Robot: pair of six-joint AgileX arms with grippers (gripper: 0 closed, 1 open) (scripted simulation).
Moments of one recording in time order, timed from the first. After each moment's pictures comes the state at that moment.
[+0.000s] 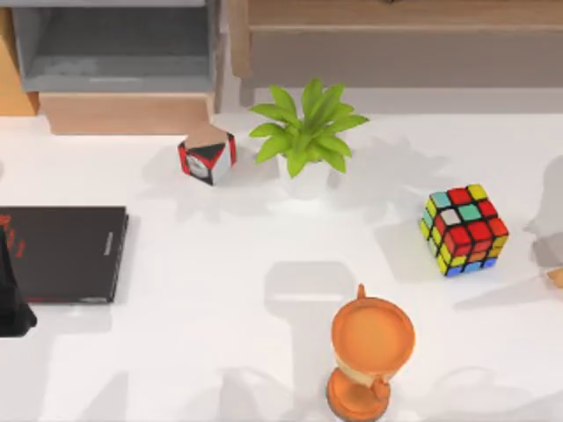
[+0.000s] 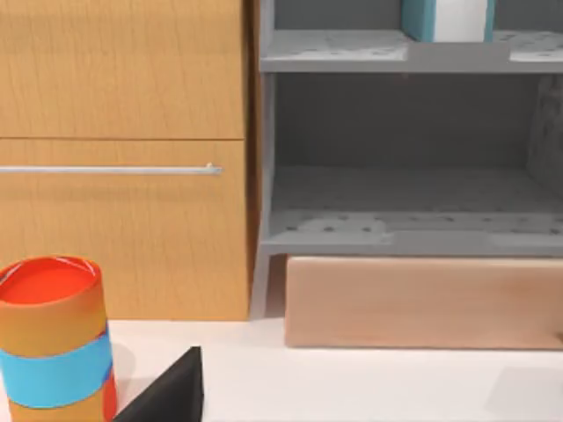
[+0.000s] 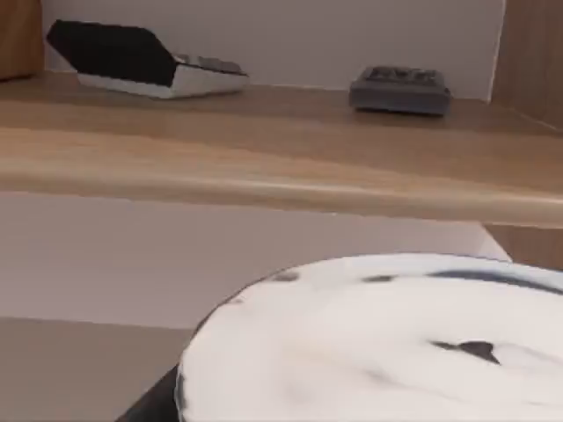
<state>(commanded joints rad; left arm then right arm) 0.00 0.00 0.00 0.00 0.00 0.00 -0.49 2.14 0.72 1.55 -0.48 0.00</state>
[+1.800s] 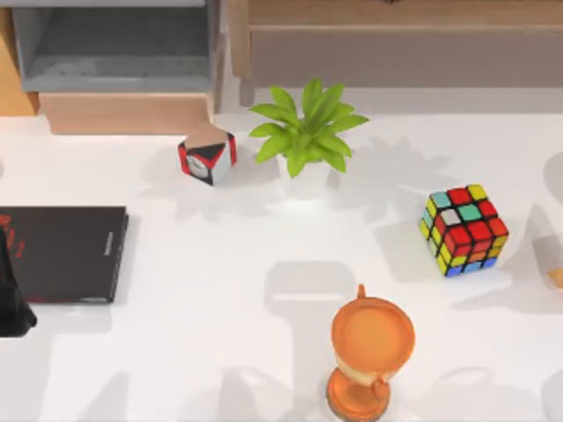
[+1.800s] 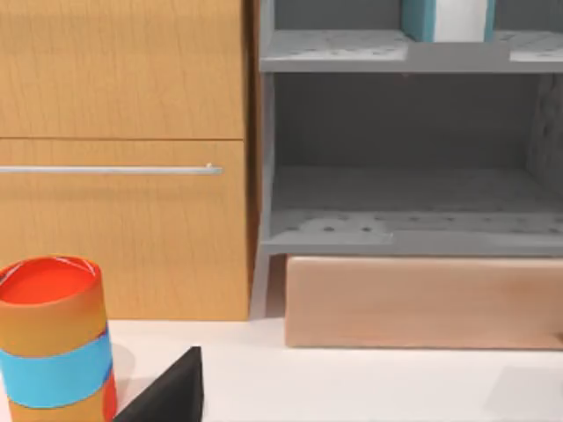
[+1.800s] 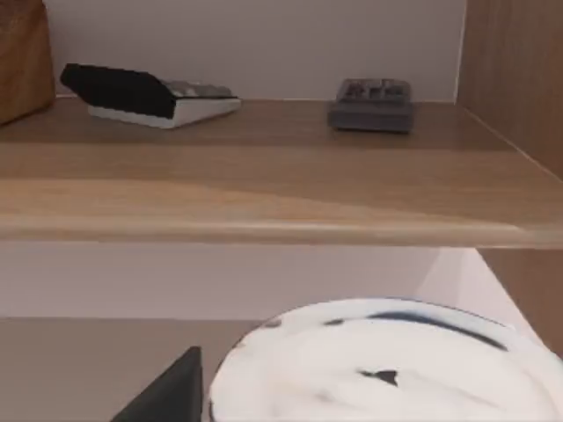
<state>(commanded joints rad) 0.00 0.00 0.00 0.00 0.00 0.00 -0.55 1.82 0.54 1.34 -0.52 0.02</state>
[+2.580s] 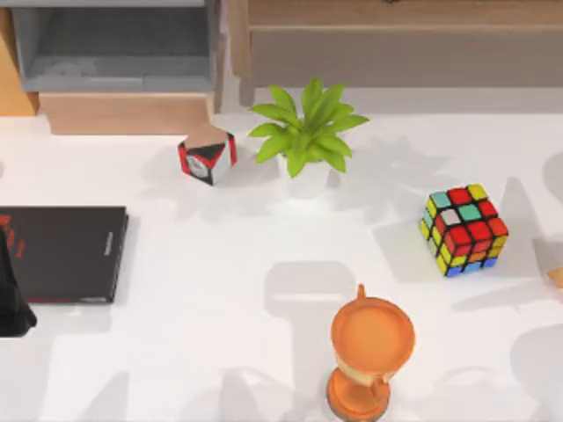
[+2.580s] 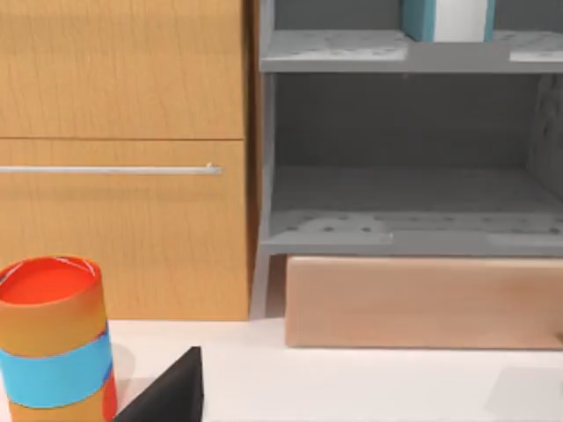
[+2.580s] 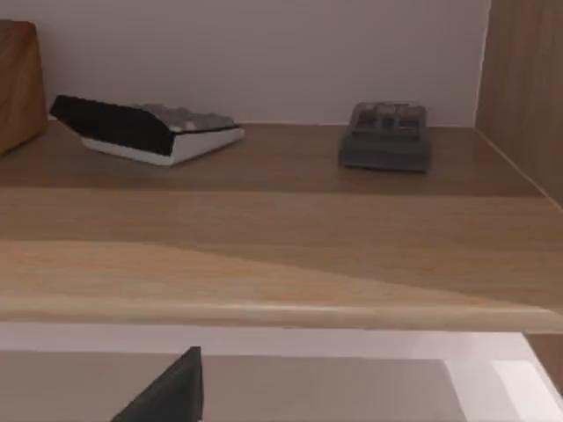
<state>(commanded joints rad) 0.00 0.00 0.00 0.00 0.00 0.00 -0.49 1.80 0.70 1.14 -0.48 0.01</state>
